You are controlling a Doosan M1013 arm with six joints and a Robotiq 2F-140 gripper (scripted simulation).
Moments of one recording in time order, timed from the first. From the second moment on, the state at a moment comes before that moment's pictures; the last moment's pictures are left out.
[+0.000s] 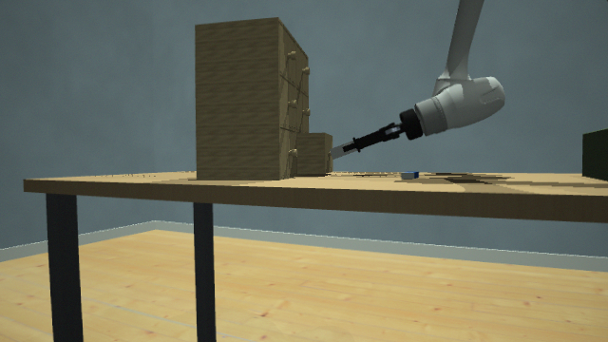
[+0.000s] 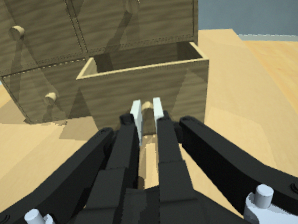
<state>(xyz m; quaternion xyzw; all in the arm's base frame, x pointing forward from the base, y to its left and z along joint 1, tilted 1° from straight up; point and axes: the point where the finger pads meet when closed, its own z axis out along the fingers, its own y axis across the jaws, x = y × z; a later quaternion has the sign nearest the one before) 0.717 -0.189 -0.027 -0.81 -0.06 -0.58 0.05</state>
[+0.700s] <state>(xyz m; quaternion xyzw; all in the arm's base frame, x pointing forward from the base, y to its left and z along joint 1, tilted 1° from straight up) 0.717 -0.189 -0.027 -0.81 -0.06 -0.58 0.05</state>
